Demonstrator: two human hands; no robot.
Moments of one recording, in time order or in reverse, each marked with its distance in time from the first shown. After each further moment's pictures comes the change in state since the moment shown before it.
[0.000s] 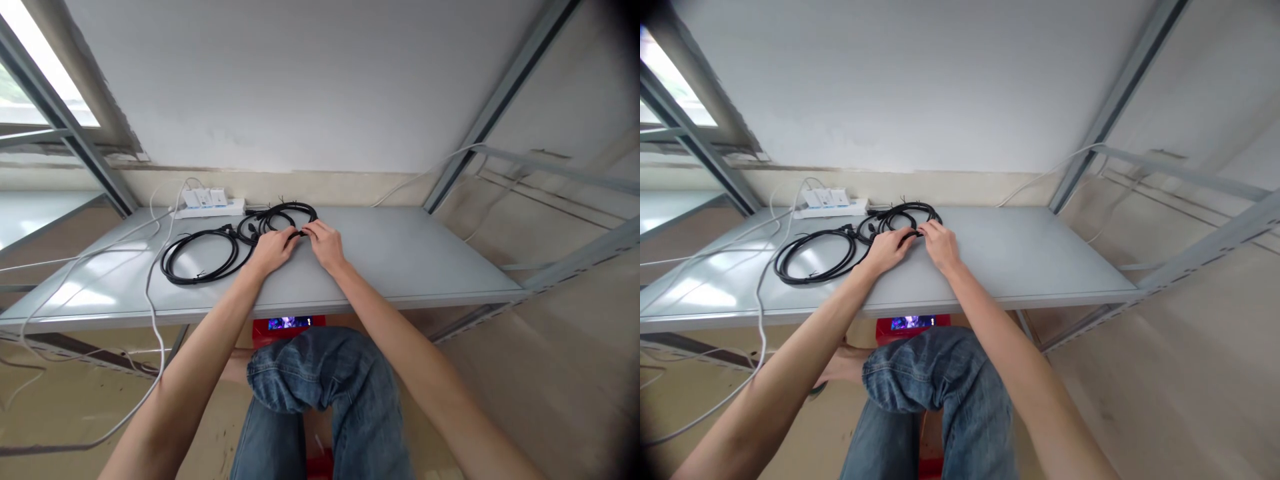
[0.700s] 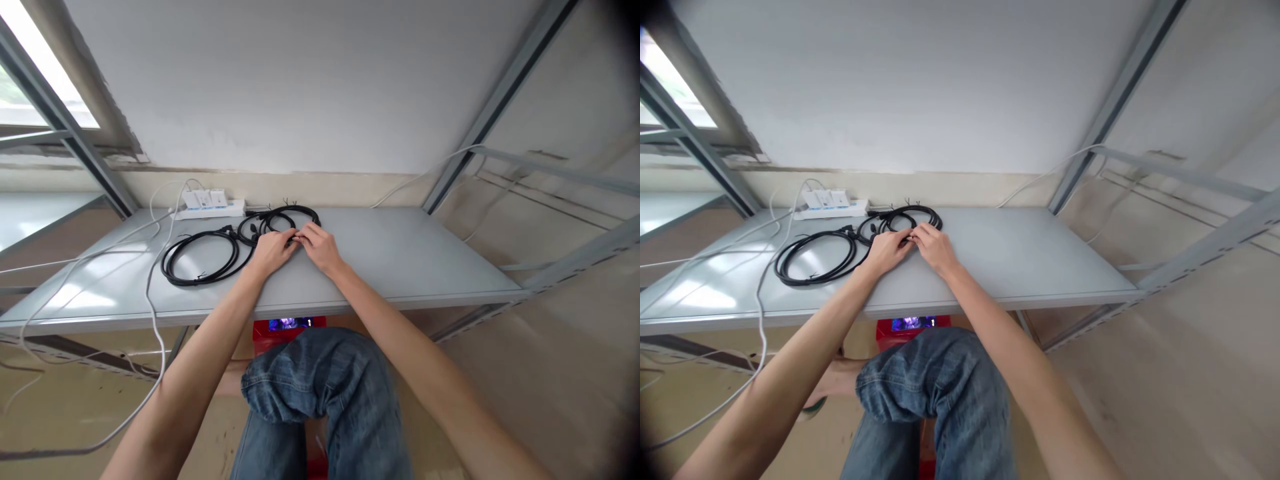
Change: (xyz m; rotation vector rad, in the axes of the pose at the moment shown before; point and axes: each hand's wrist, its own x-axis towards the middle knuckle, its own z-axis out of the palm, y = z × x) left_hand 0.000 0.003 -0.004 0.010 -0.040 -0.048; right_hand -0.002 -0.005 0.006 0.089 0.071 -0.280
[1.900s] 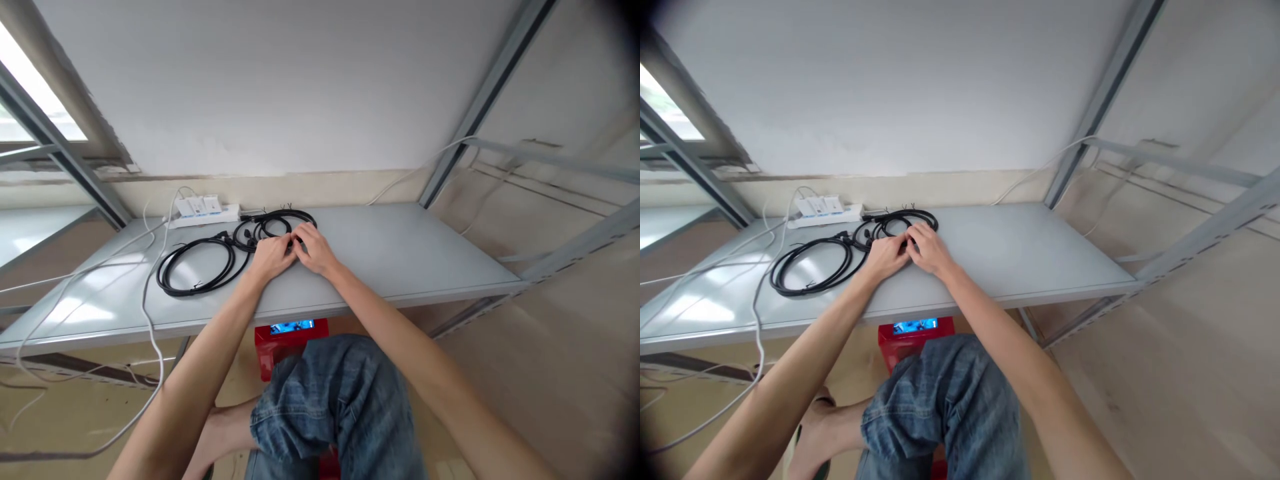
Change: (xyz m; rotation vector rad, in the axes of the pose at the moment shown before) left_hand 0.000 0.012 -0.005 0.051 -0.065 -0.002; right_hand 0.007 -0.010 -0.008 0.088 -0.104 0.032
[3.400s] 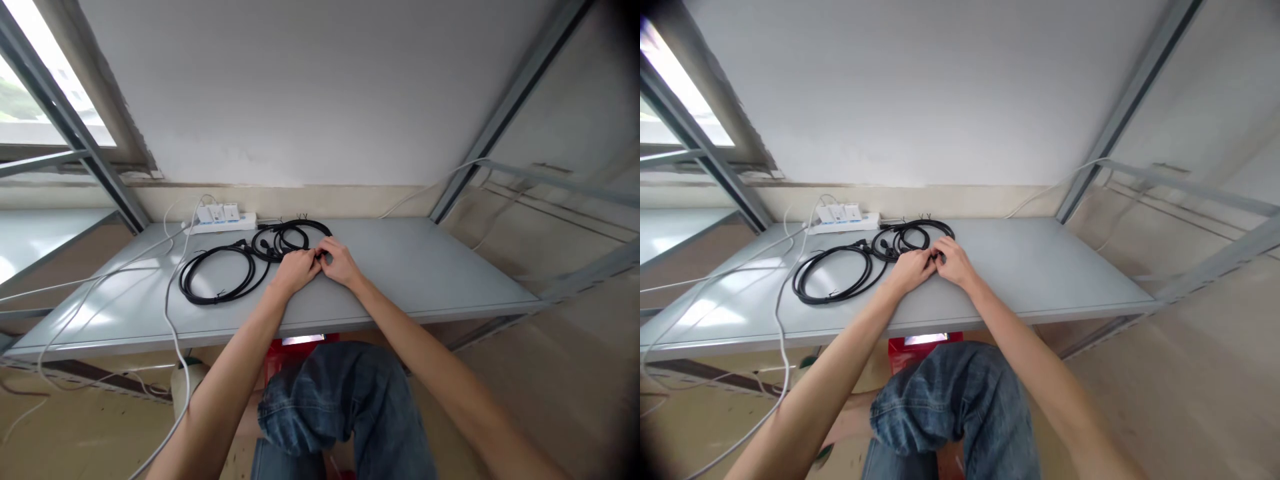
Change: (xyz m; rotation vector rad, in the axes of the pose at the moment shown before) left_hand -0.001 0.005 0.001 -0.027 -0.082 0.079; right_hand -0.002 0.011 -0.001 0.030 -0.011 0.059
